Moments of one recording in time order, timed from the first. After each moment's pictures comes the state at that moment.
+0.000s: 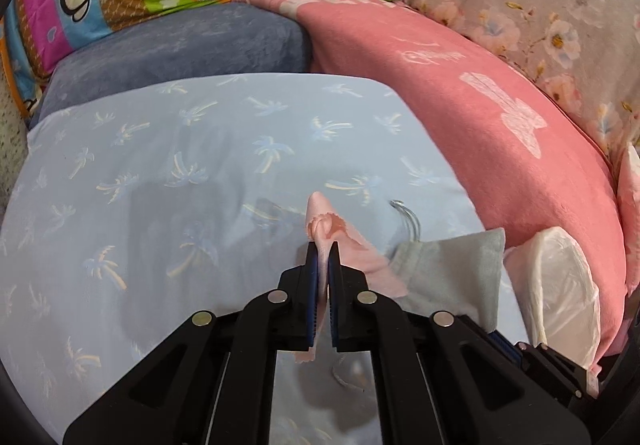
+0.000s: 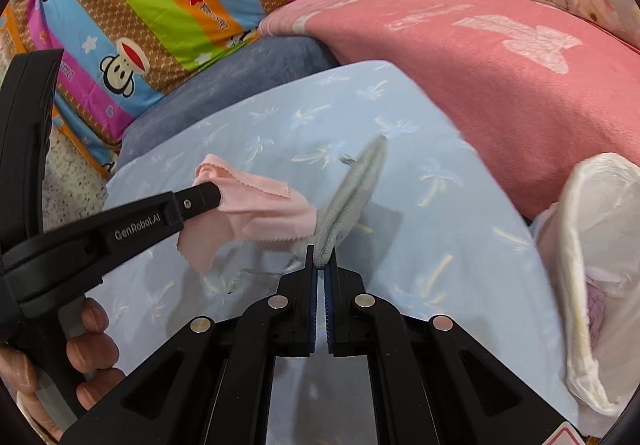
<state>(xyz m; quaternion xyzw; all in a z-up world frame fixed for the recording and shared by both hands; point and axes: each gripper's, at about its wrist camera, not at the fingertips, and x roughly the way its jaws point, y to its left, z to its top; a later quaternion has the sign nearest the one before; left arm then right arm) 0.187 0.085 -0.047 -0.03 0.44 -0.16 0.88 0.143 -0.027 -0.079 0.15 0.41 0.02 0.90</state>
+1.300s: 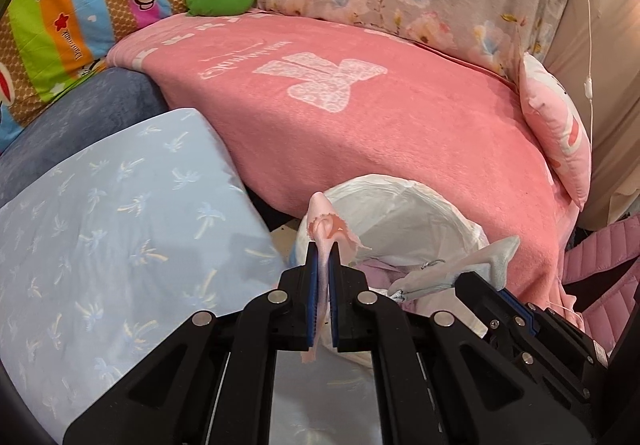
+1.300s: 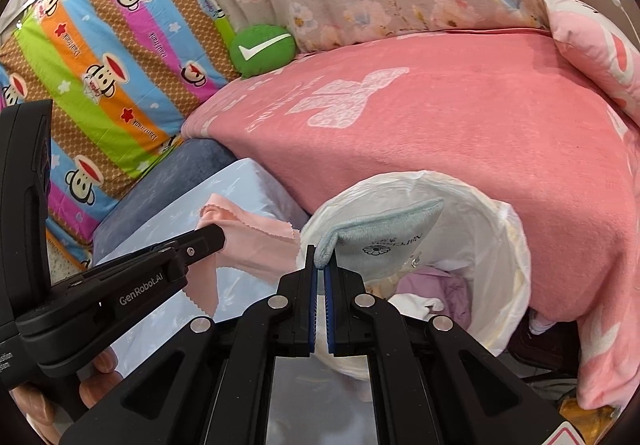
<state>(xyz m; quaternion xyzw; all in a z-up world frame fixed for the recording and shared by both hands) 0.071 -0.103 0.003 0.06 0.40 -0.30 0.86 -0.014 -0.218 -0.021 0.23 0.31 -0.12 0.92</state>
